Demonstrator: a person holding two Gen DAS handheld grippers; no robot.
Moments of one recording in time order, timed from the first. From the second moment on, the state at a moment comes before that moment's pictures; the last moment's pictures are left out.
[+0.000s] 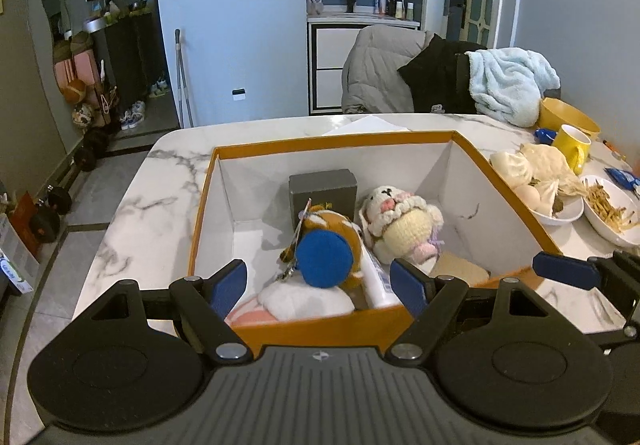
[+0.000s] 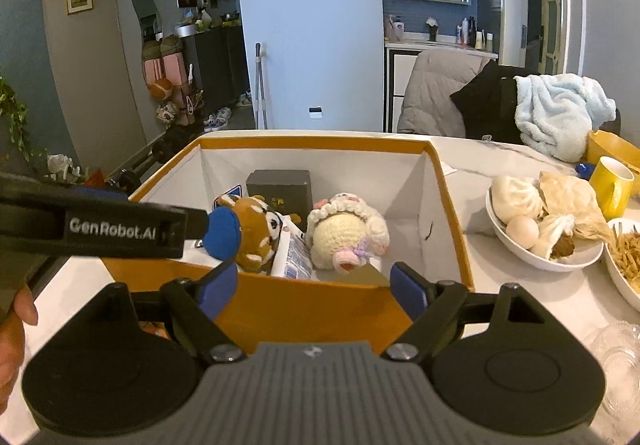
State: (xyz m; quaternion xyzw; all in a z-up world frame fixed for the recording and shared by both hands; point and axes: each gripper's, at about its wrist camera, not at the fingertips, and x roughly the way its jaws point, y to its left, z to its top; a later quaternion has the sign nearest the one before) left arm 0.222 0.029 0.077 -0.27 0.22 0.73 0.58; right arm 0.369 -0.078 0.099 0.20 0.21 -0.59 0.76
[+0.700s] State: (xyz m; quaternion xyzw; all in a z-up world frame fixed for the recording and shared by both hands) left arm 0.241 -0.016 0.056 -0.24 0.23 0.74 0.58; right arm 0.346 -0.037 0.070 0.22 0.21 -0.59 0.75
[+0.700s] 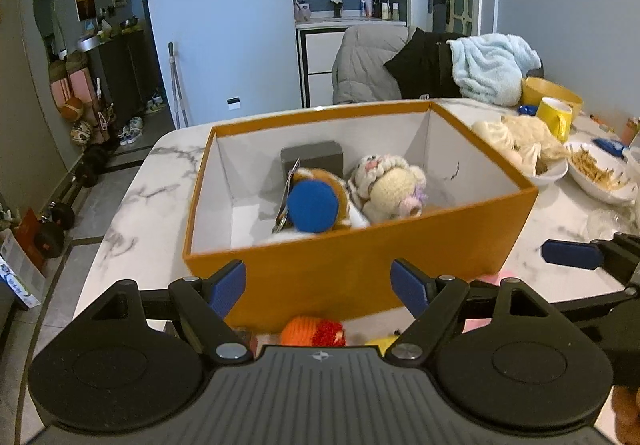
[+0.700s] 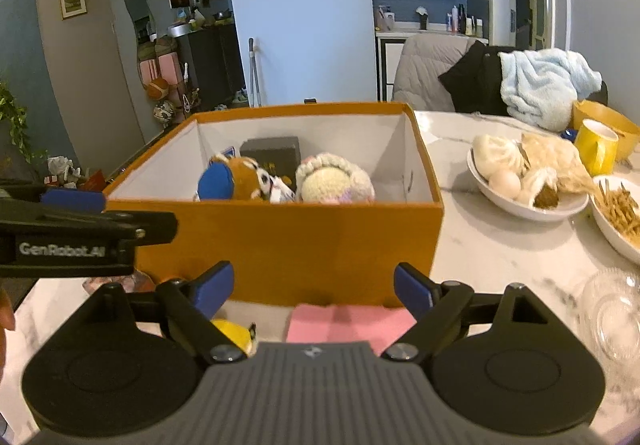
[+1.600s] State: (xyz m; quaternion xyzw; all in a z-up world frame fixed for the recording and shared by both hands) left arm 0.212 -0.070 -0.015 -0.26 0.22 0.74 0.58; right arm 0.348 -0.016 0.009 0.24 0.25 -0.58 0.74
